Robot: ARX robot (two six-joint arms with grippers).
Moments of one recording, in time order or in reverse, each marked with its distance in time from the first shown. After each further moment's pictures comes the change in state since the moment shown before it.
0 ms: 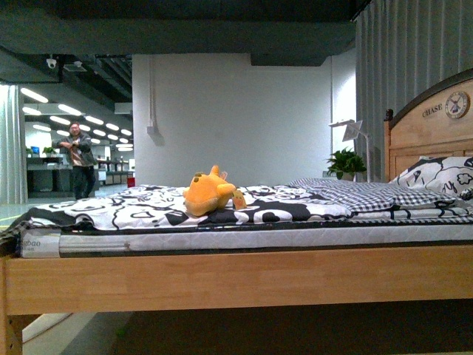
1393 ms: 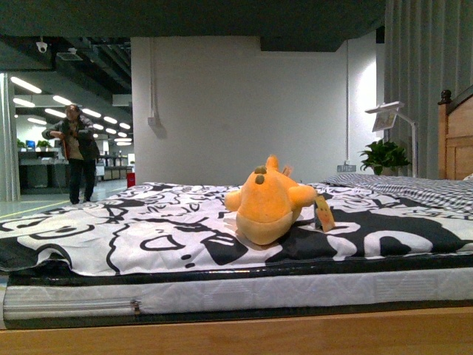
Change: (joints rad) left arm 0.000 0.000 0.000 0.000 -0.003 0.000; right arm 0.000 0.000 0.000 0.000 -0.002 0.000
